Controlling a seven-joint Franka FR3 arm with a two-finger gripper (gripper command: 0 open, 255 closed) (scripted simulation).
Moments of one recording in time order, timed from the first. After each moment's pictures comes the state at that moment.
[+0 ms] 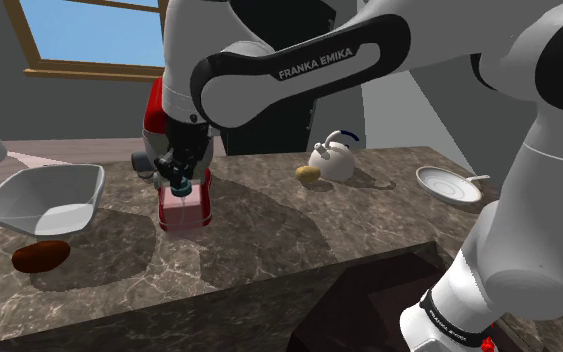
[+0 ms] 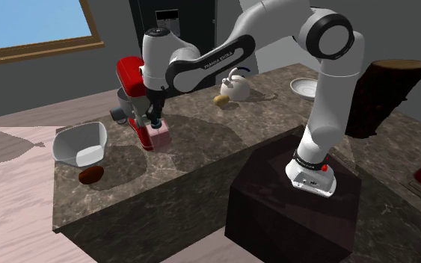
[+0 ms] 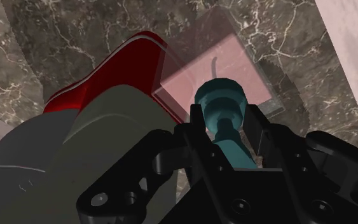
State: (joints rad) arm 0.15 0.18 0.40 -1.84 -0.16 2.21 0.24
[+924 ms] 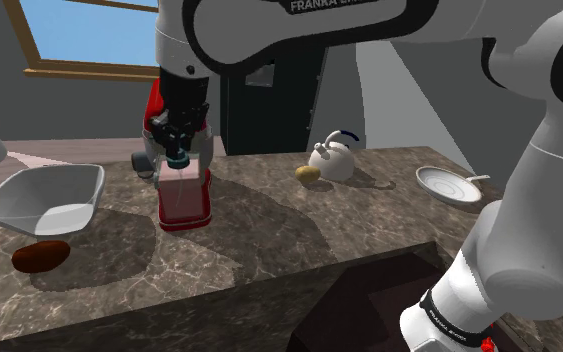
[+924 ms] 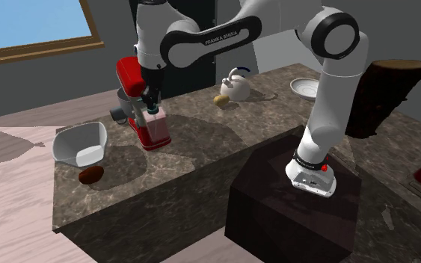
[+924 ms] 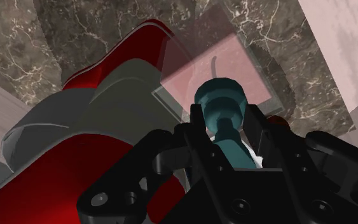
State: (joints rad) arm 0.15 0.14 0.41 -1.70 -0.13 2.04 0.21
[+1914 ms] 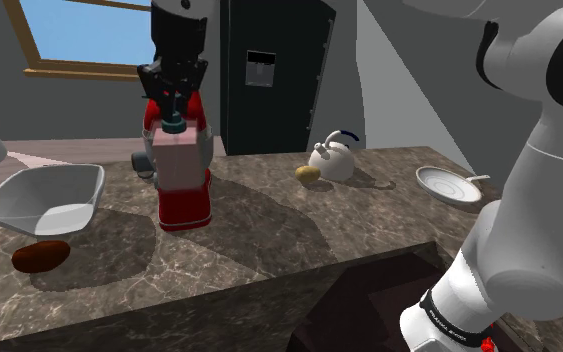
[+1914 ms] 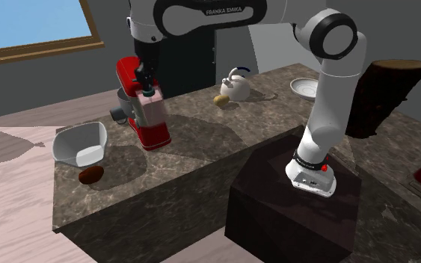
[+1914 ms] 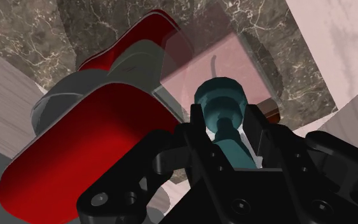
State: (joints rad) arm 0.17 0.16 0.41 -1.47 -0.13 1.83 0.20
